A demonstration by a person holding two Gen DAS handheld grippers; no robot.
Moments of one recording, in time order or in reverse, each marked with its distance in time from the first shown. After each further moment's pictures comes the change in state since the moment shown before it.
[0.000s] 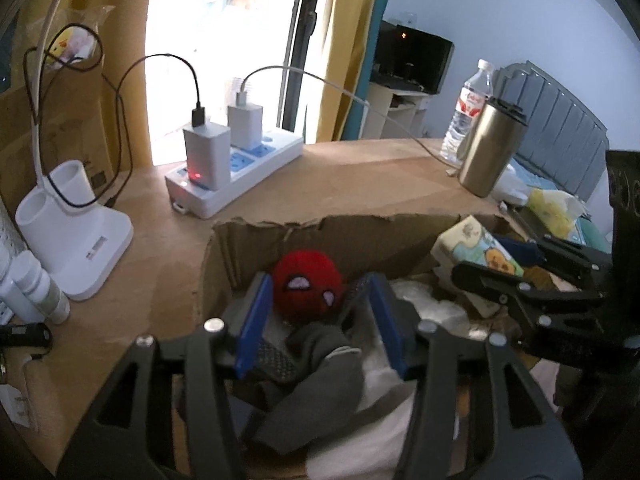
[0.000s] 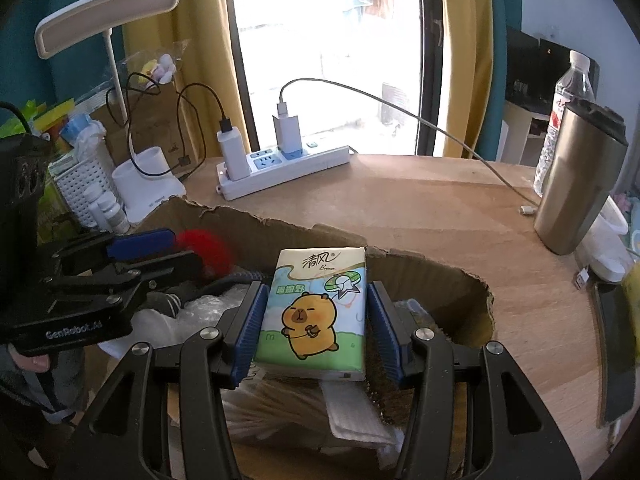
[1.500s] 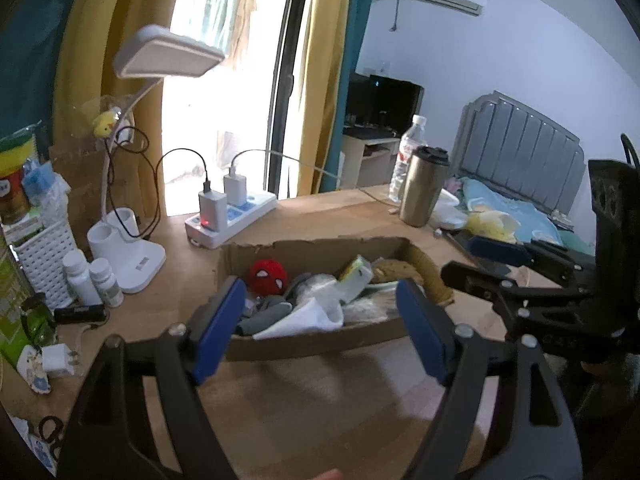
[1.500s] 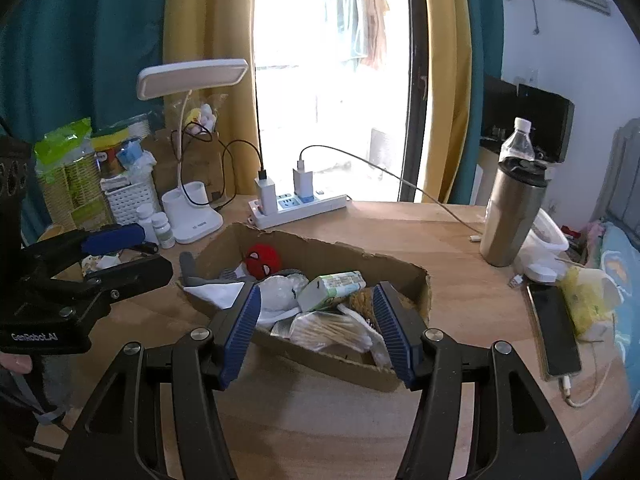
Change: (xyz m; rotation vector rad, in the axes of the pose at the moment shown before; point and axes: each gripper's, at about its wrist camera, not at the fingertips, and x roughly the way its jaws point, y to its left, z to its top) left arm -0.157 -0.050 -0.036 0.056 -0.197 -0.030; right arm -0.137 0.041 -0.027 -0.036 -0.163 -0.064
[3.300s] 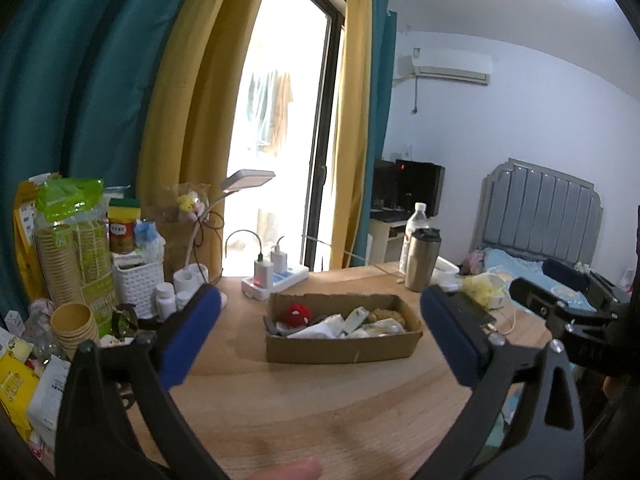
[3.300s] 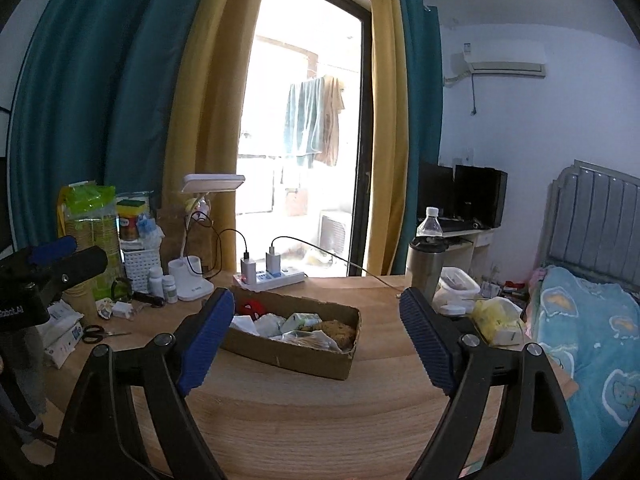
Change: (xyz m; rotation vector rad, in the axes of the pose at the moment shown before) left arm -0.172 -0.036 -0.035 -0.021 -0.331 0.145; right arm -0.175 0.041 -0.048 0.002 -0.347 -0.193
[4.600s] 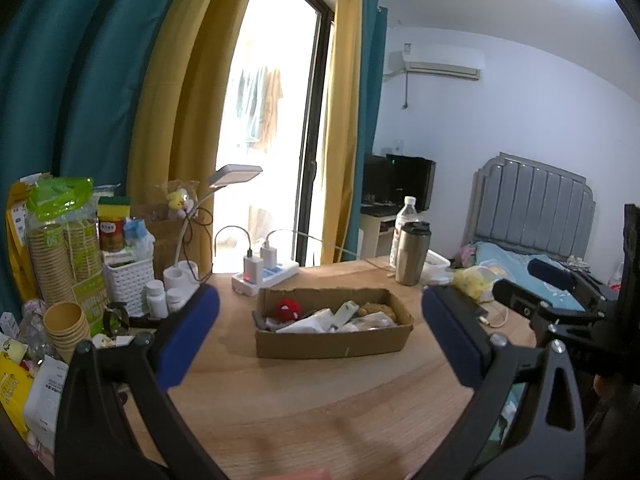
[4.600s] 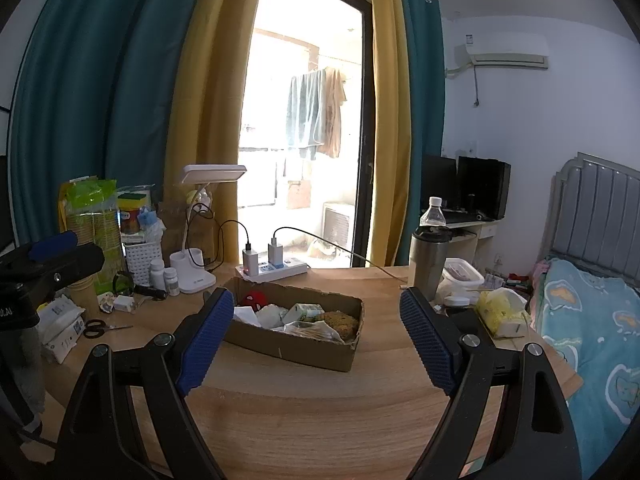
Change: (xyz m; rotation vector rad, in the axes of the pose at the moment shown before) left arm 0.000 -0.009 -0.003 0.015 0.021 -0.031; right arm 0.004 -0.001 -0.005 0.004 0.029 0.009
